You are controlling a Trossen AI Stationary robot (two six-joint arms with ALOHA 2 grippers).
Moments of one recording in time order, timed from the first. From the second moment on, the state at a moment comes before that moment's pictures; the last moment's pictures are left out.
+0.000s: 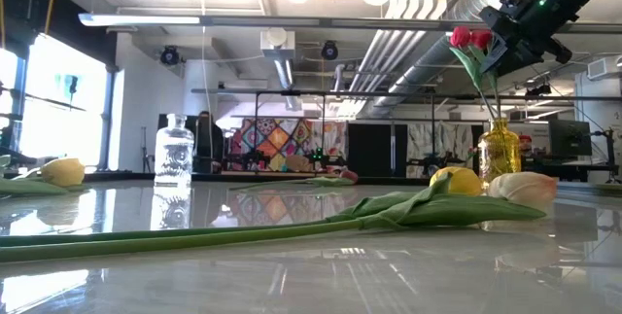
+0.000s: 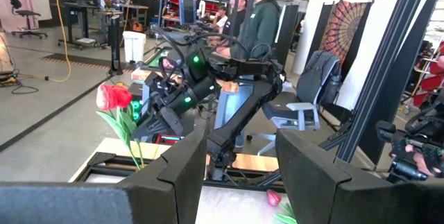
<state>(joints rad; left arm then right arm) 0.23 1.31 1.32 0.00 0.25 -0.13 -0.81 0.65 0.74 -0.67 0.21 0.35</state>
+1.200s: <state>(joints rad) 0.23 1.31 1.32 0.00 0.25 -0.13 -0.79 0.62 1.08 -0.83 0.20 0.25</state>
